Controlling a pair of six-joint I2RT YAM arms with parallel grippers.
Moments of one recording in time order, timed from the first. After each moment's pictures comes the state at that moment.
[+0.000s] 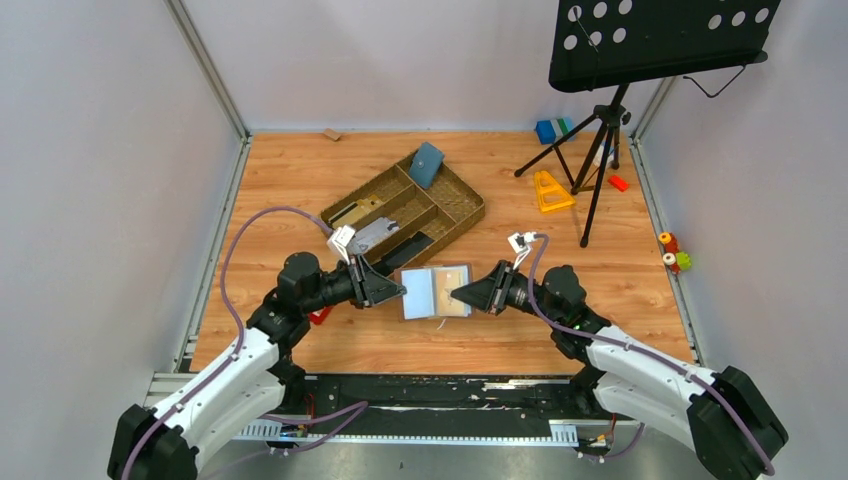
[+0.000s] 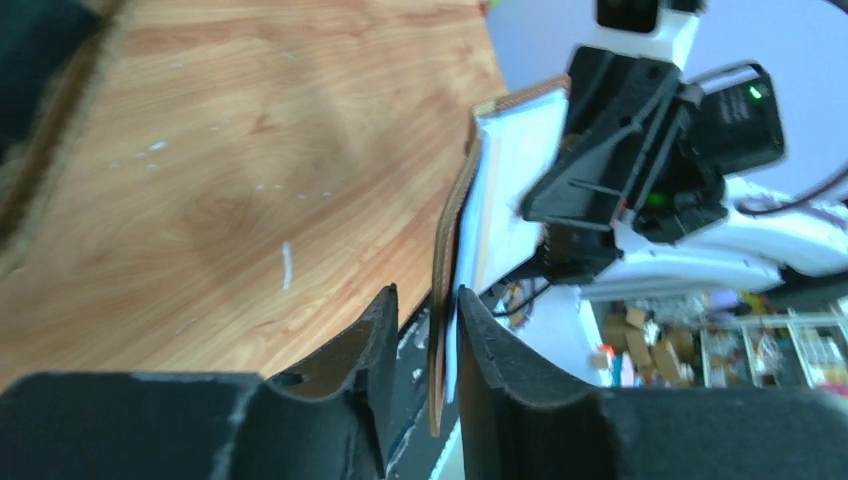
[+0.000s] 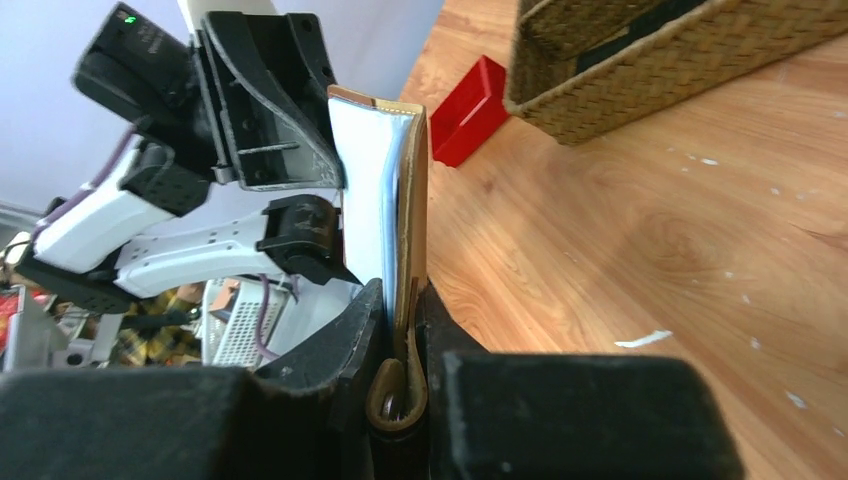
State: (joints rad) left arm -0.49 0.74 0.34 0.21 0.61 -0.89; right arm 0.67 0.92 0.25 0.62 -0.47 0.96
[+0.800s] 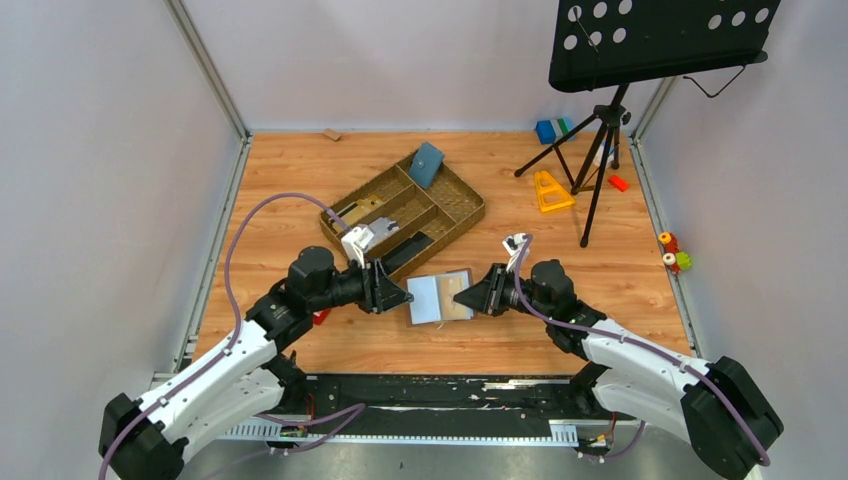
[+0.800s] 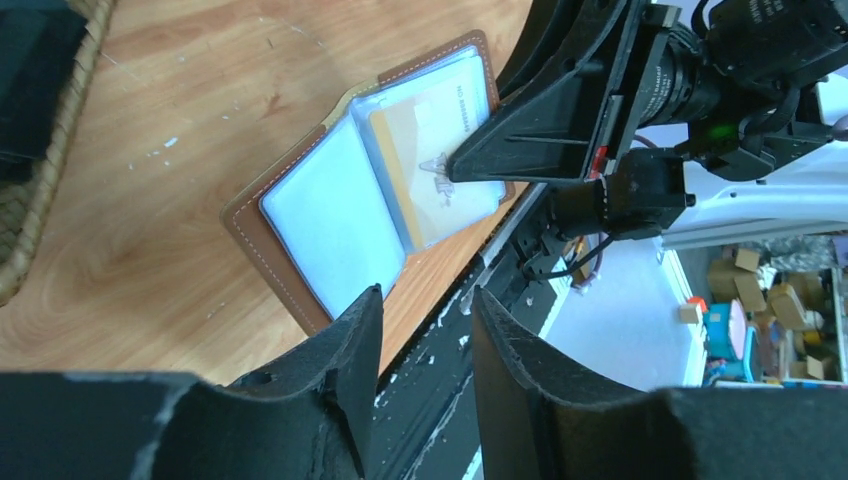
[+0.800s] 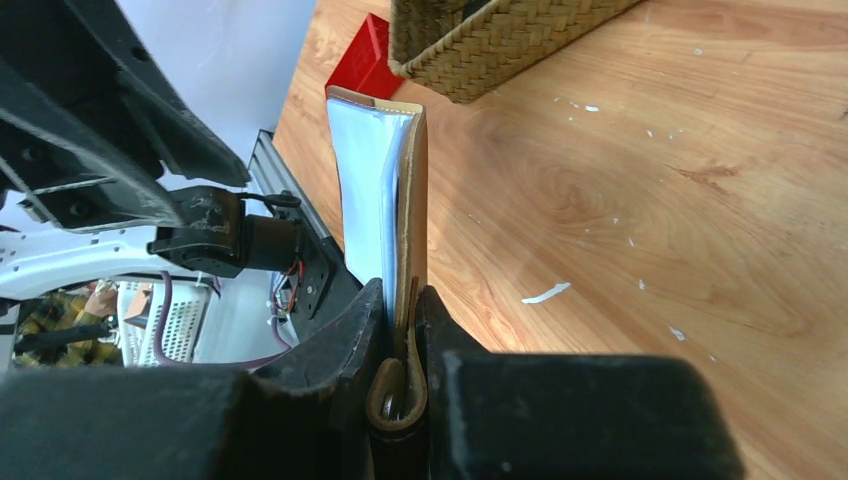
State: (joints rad) left arm -0.64 0.74 0.51 -0.11 0.45 -0.64; right arm 0.67 0.97 0.30 0.37 -0.39 0.83
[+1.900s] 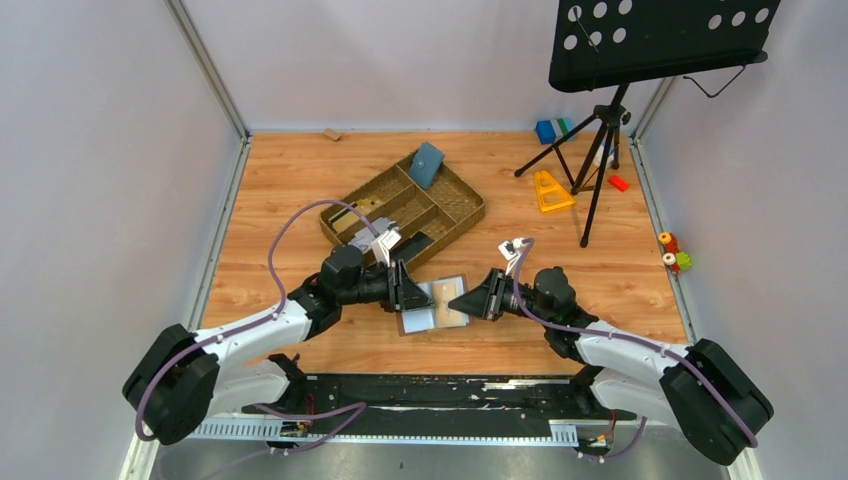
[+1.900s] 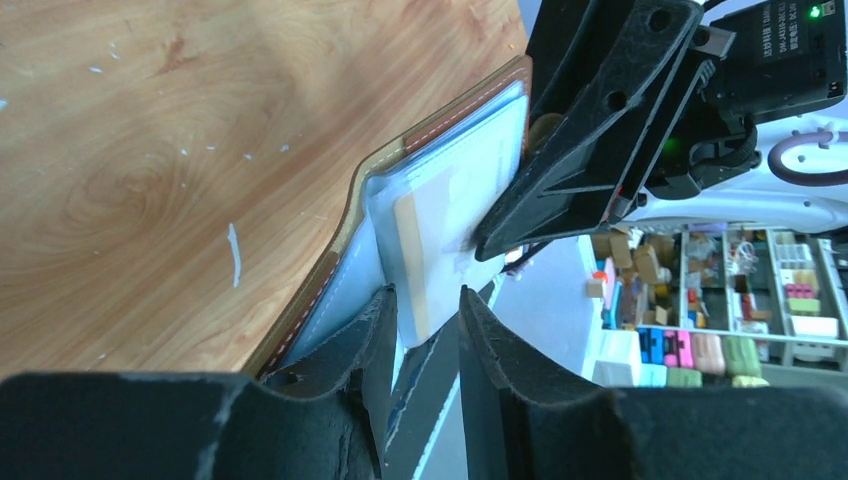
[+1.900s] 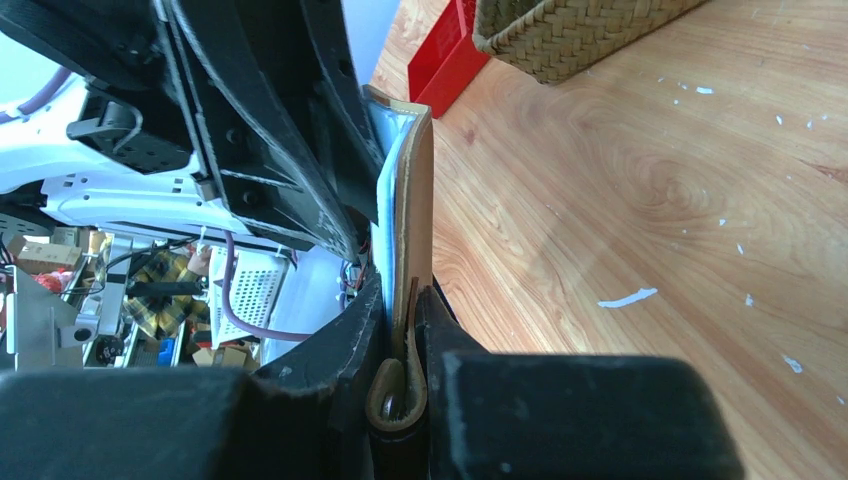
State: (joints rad) left arm -0.70 1.10 0.44 0.30 0.56 -0.85; right arm 0.67 1.07 0.21 0.70 -0.53 0.97
